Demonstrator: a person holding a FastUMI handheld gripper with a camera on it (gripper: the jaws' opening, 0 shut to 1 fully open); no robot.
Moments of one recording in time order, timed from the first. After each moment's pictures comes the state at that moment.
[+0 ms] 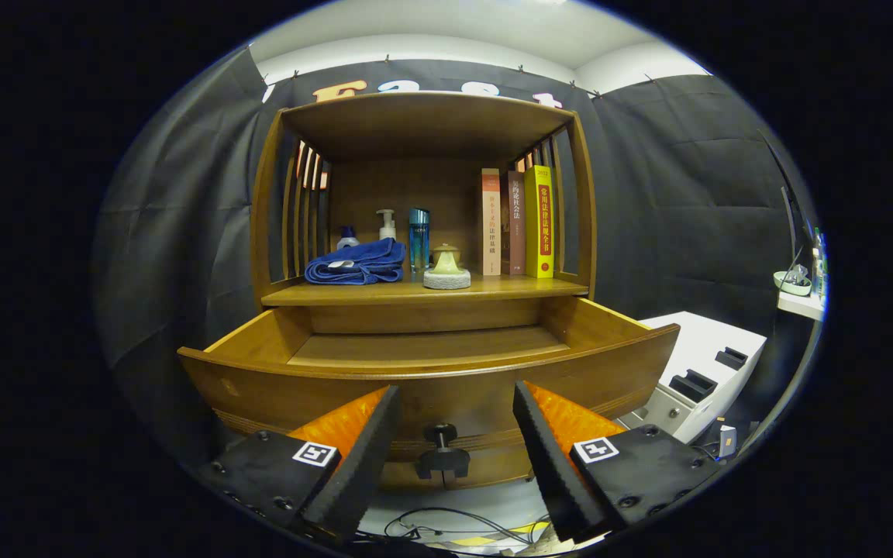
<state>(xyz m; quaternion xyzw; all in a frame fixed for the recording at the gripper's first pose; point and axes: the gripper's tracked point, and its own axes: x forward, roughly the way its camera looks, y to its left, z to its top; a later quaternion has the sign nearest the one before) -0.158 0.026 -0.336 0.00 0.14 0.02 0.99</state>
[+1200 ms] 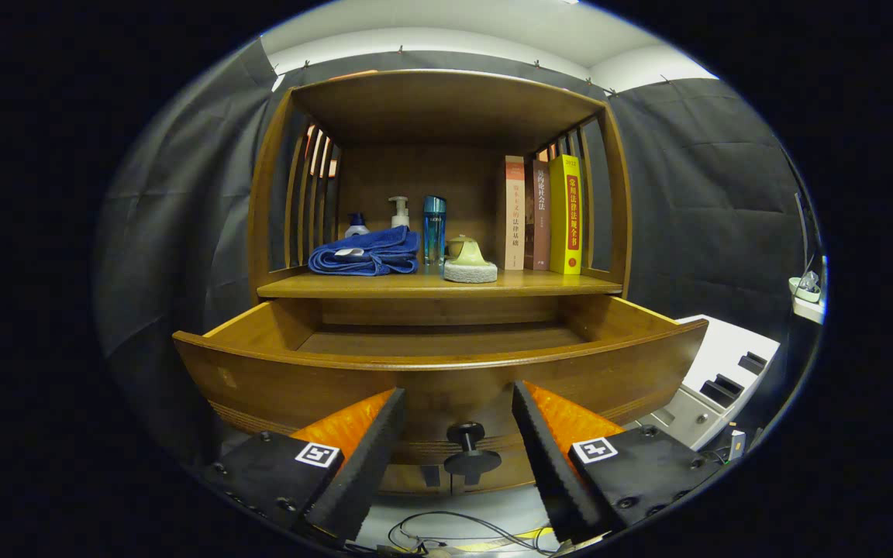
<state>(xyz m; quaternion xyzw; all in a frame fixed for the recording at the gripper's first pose) -0.106 0.059 -0.360 -0.01 0.15 0.04 0.99</state>
